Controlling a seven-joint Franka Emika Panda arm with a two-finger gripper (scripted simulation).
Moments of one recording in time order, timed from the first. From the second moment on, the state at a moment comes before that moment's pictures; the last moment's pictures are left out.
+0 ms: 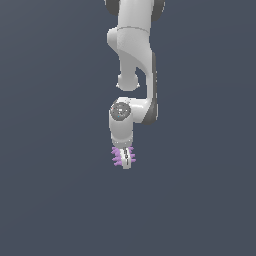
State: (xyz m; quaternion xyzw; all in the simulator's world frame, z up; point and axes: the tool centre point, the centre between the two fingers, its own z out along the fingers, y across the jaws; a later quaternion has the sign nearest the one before) arm 0.001 -0.024 0.028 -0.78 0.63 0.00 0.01
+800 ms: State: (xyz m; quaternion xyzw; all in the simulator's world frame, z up) arm 0.001 -0.027 0.029 -0.78 0.63 -0.01 0.01
